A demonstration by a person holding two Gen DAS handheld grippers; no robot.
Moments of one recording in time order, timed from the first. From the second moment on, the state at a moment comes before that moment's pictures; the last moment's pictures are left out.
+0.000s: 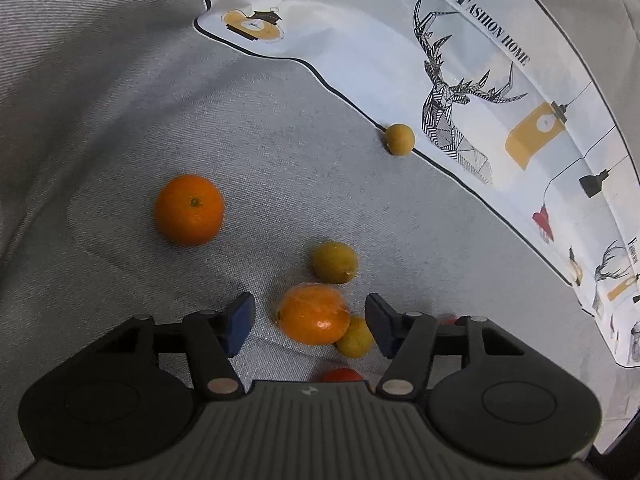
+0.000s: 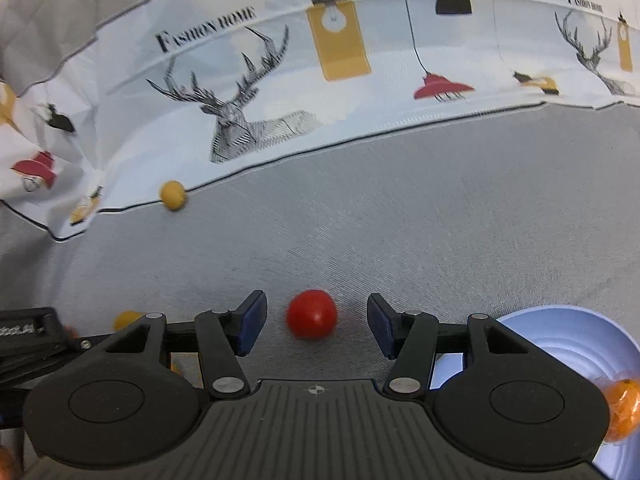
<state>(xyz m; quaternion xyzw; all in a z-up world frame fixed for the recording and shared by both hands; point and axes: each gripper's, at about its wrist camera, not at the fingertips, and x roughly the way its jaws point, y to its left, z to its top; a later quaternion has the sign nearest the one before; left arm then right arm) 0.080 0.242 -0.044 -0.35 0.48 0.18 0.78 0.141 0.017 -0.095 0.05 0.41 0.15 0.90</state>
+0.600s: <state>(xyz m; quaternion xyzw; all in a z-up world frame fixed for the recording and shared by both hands) 0.079 0.234 -0.016 -0.30 0.47 0.19 0.81 0.135 0.028 -0.086 0.01 0.40 0.18 0.90</state>
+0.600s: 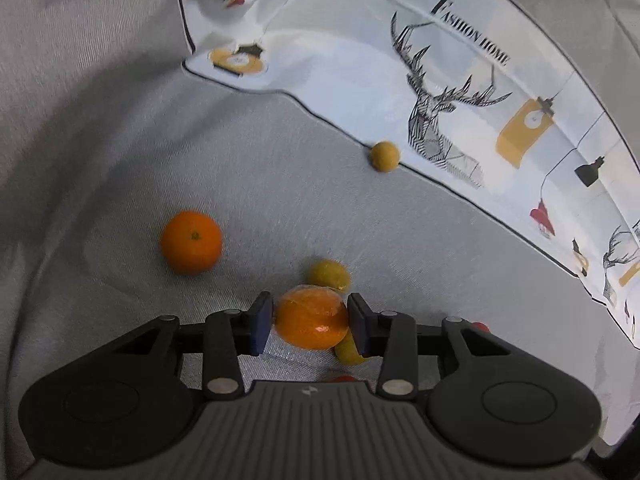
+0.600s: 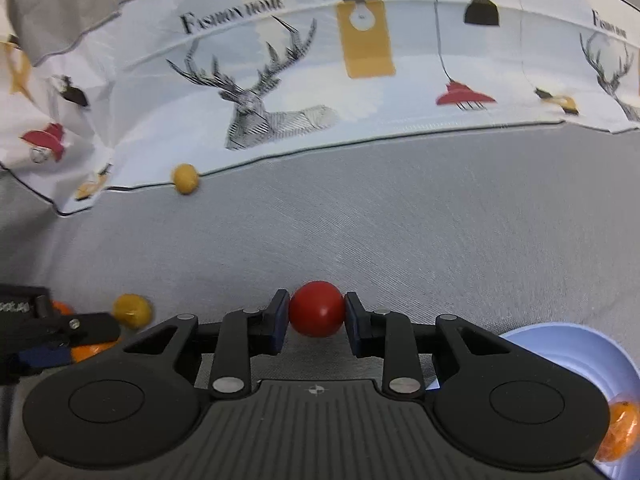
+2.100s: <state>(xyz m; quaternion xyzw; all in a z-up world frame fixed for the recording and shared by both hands) 0.088 0.027 -0.005 -0.05 0.49 -0.05 0.87 0.063 -0.149 -0.066 -0.06 0.42 0.20 0.88</state>
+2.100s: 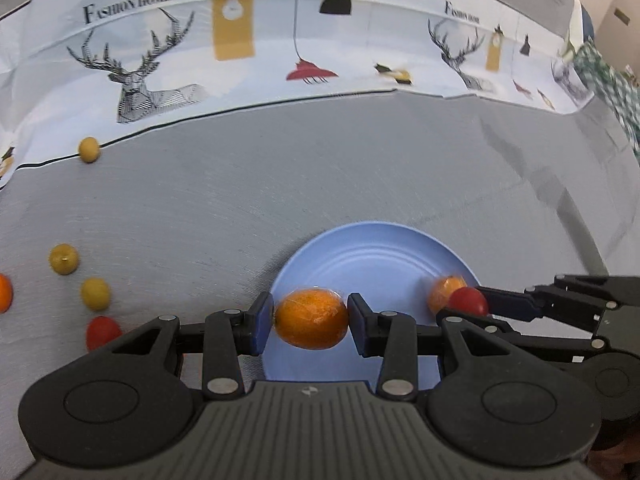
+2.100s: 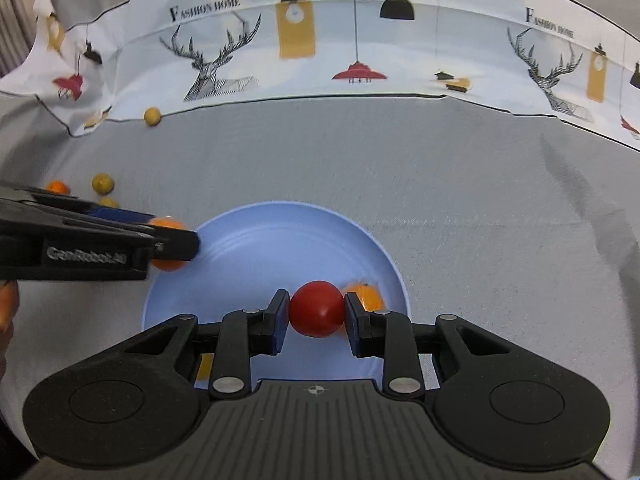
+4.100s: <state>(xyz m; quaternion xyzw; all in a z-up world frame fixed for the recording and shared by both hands) 0.090 0.008 -0.012 -0.03 0.50 -0.07 0.86 0.062 -0.139 -0.078 -0.10 0.43 0.20 0.87</state>
